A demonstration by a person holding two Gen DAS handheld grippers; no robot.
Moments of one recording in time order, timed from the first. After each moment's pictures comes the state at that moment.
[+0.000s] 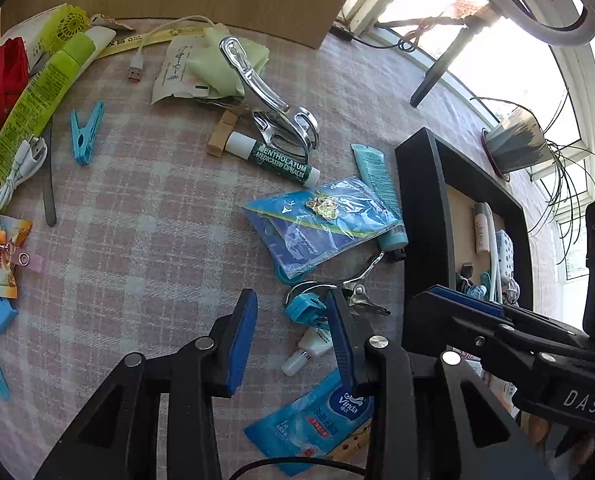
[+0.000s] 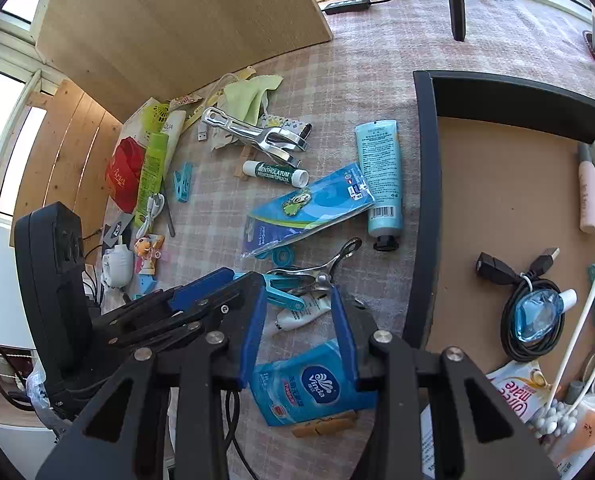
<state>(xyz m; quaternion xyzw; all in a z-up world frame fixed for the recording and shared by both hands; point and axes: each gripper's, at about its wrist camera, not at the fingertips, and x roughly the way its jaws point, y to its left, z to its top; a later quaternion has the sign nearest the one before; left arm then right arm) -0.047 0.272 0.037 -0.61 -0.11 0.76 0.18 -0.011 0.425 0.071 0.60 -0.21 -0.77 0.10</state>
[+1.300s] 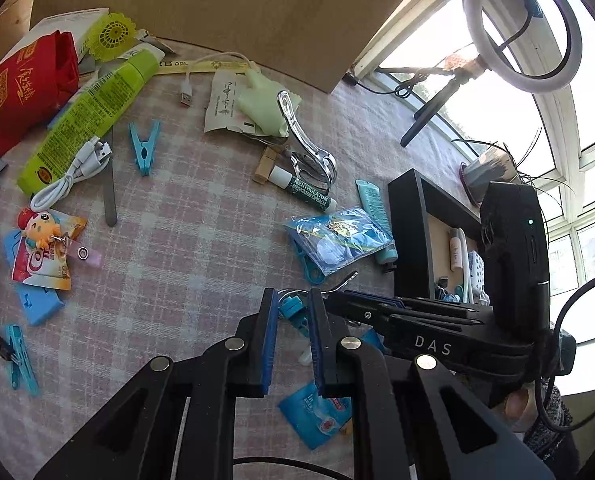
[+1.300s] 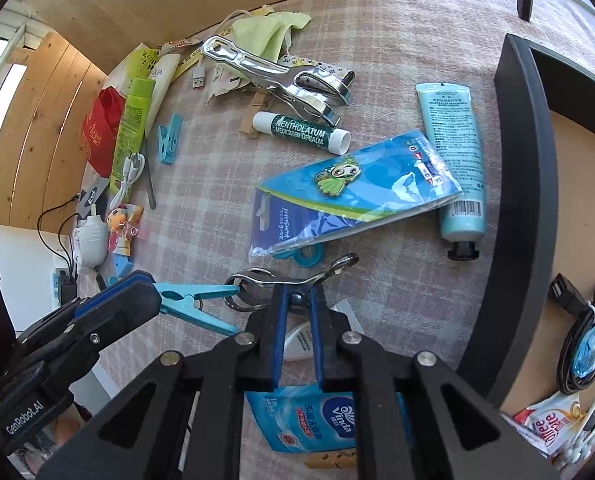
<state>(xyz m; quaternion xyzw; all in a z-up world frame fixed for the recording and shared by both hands) -0.033 0.211 0.069 -0.57 -0.16 0.78 0.19 -0.041 0.377 0.028 0.65 -0.17 -0.73 0.12</state>
